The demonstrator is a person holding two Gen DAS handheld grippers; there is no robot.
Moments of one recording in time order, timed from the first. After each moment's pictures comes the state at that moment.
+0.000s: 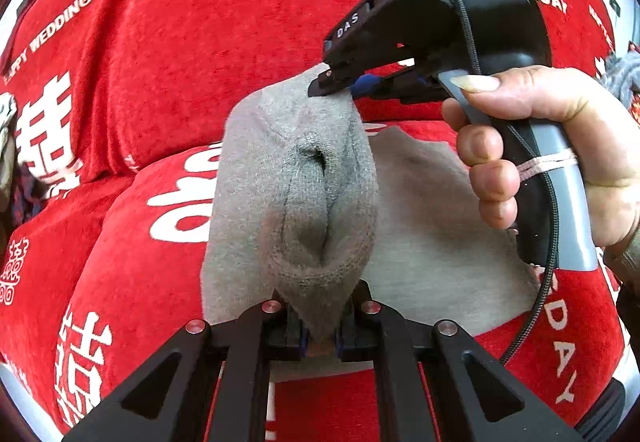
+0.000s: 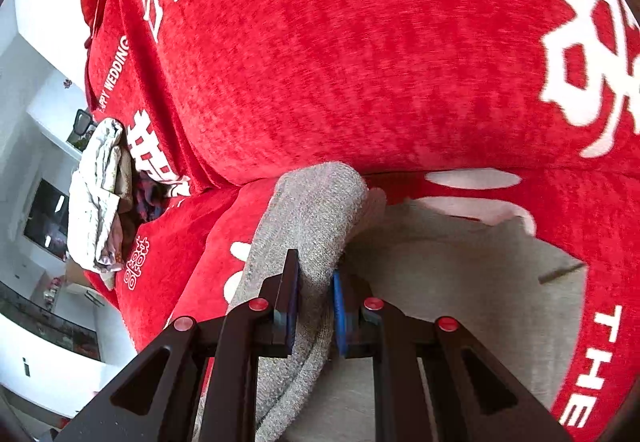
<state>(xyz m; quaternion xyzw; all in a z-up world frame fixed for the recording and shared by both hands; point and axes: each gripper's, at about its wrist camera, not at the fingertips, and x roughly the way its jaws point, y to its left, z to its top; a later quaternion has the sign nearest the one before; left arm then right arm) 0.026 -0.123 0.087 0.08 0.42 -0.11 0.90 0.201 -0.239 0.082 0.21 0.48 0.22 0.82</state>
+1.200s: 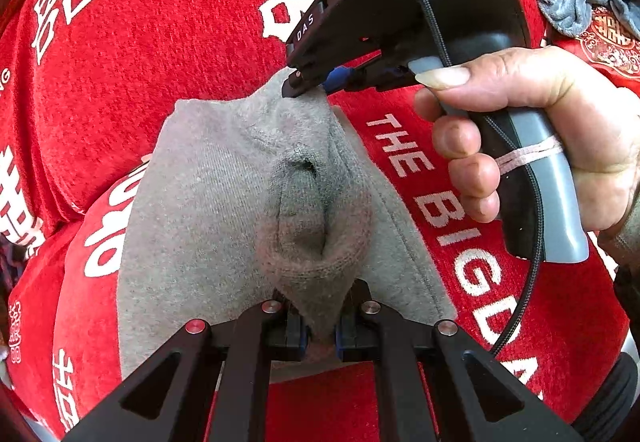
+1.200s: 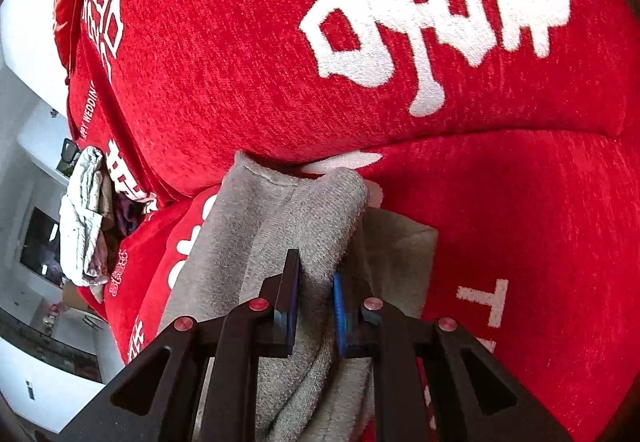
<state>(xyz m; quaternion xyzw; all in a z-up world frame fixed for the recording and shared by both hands) 0.025 -0.219 0.066 0.17 0.44 -0.17 0.86 0.166 -0.370 0.040 0.25 0.46 0.18 0.83</state>
